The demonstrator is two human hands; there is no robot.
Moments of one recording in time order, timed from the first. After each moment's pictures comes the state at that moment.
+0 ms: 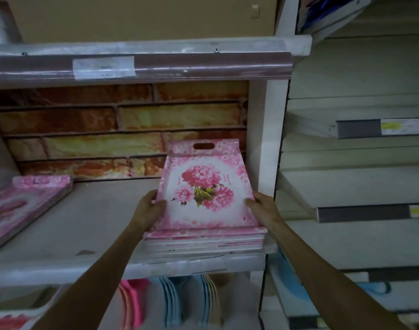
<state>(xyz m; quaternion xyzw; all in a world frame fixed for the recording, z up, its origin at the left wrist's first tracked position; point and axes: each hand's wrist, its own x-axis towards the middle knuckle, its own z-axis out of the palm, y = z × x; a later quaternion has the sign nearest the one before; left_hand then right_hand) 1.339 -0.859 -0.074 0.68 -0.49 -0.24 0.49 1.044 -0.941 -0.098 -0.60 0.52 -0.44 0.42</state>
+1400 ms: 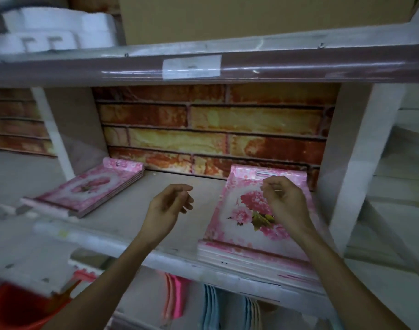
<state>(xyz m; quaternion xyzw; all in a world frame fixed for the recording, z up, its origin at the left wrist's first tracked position) 1.387 -0.783 -0.054 0.58 -0.51 -0.11 0.62 1.154 -0.931 -0.042 -0.71 0.32 -0.52 0.35</state>
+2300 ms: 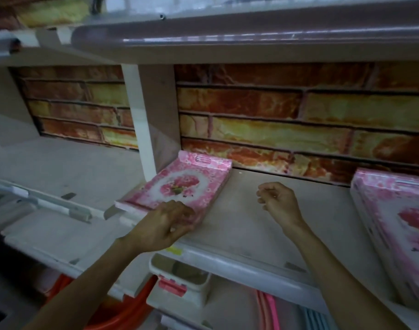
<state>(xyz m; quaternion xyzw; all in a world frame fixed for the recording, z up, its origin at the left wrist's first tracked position) 1.786 -0.662 -0.093 0.64 -0.73 0.08 0.23 1.552 -0.875 -0.093 -0.68 0.38 -0.44 0.45</state>
